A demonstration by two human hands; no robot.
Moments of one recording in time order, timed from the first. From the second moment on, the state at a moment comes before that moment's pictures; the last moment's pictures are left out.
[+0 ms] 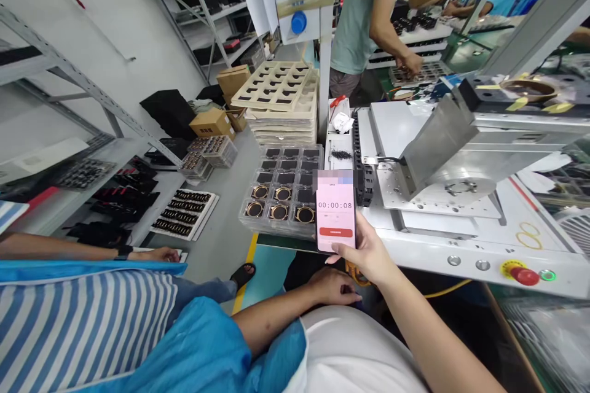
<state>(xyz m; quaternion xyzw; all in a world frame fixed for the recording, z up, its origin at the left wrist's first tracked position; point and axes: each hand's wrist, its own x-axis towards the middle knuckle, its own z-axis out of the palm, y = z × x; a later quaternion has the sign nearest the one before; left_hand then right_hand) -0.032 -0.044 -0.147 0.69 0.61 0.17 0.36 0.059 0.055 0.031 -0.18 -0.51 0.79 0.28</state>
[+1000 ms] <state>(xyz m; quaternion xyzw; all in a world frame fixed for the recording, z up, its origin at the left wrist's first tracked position) -0.035 -0.047 -0.129 0.68 0.62 0.16 0.36 0.049 0.051 0.050 -0.10 -0.41 0.85 0.31</state>
